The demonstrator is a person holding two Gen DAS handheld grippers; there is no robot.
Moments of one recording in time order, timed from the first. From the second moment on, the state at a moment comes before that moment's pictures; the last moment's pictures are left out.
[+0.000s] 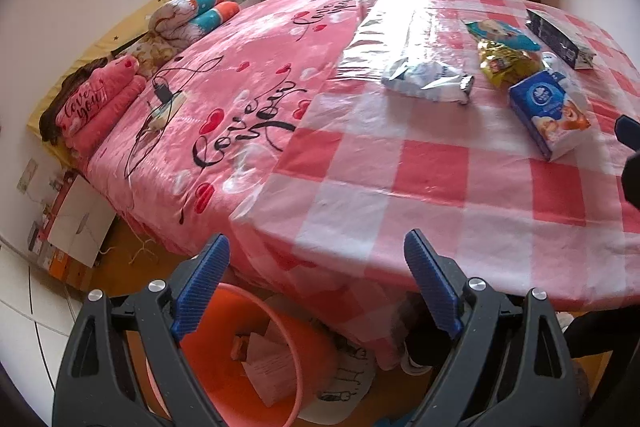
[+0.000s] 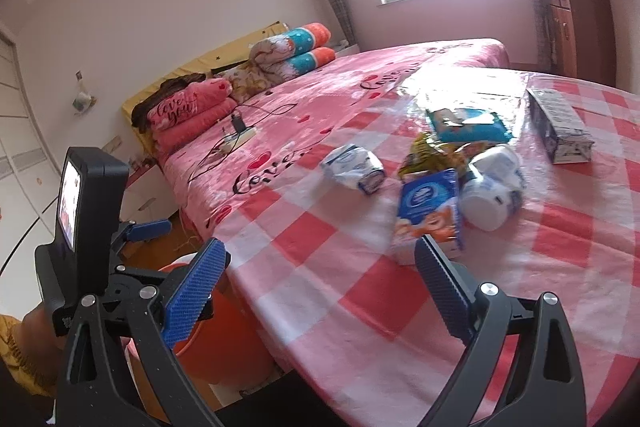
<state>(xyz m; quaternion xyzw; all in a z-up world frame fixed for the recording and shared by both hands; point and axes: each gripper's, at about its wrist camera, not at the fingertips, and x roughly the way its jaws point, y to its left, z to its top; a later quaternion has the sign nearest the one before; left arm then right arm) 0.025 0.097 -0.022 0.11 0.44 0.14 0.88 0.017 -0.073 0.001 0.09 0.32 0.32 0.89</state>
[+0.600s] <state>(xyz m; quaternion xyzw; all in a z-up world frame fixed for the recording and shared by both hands) 0.041 0.056 -0.027 0.14 0.45 0.12 0.88 0.037 -0.122 -0.002 0.13 0.32 0.28 0.90</state>
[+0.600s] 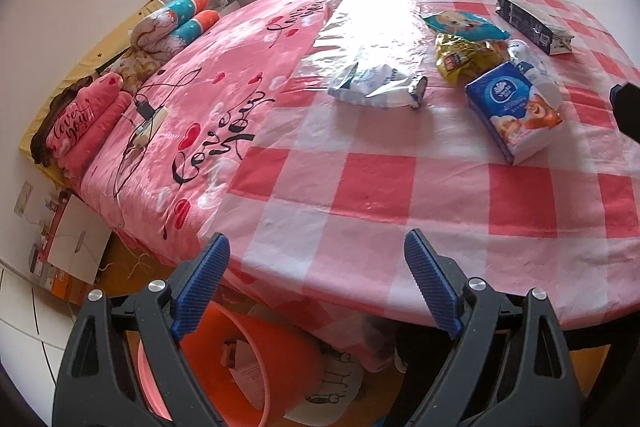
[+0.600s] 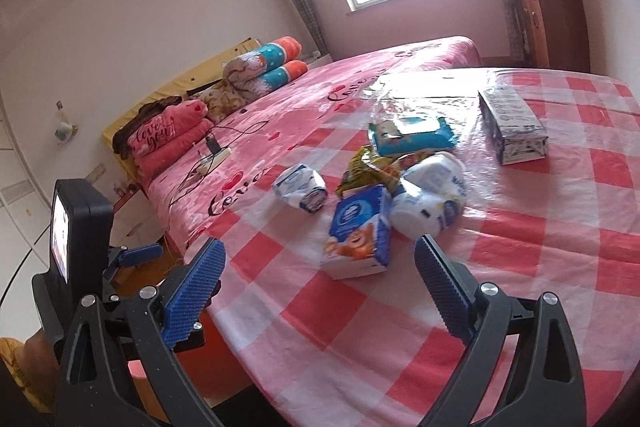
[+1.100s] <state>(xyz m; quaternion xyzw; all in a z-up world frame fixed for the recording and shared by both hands) 0.063 0.030 -0.030 0.14 0.45 0.10 0.88 0.055 -0.154 -0.010 0.16 0.33 0.24 0.90</state>
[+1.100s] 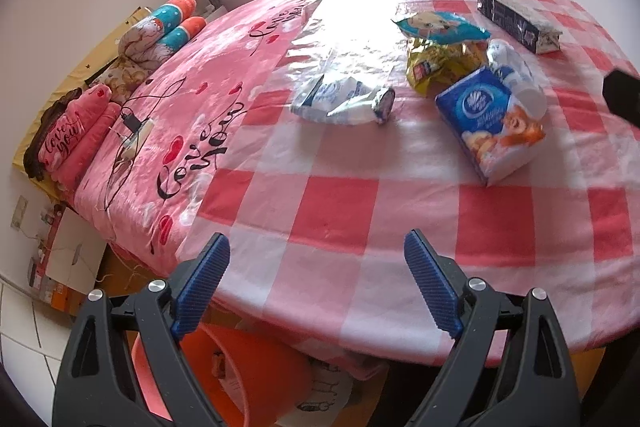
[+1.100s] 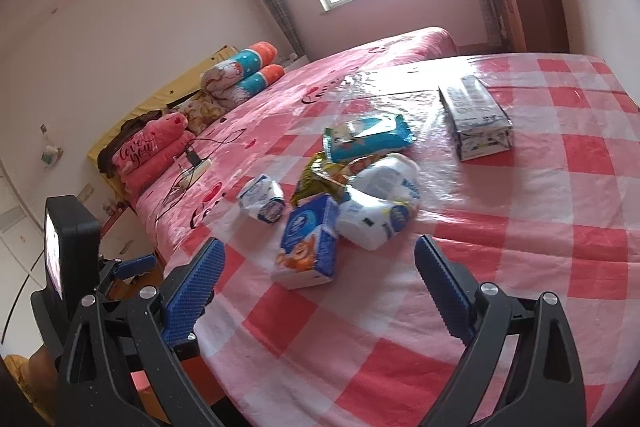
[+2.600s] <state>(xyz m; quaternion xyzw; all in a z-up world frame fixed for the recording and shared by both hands) 0.217 0.069 -0.054 -0.10 0.48 0.15 0.86 0.100 -0.196 -0.042 0.22 0.40 0.23 0.86</state>
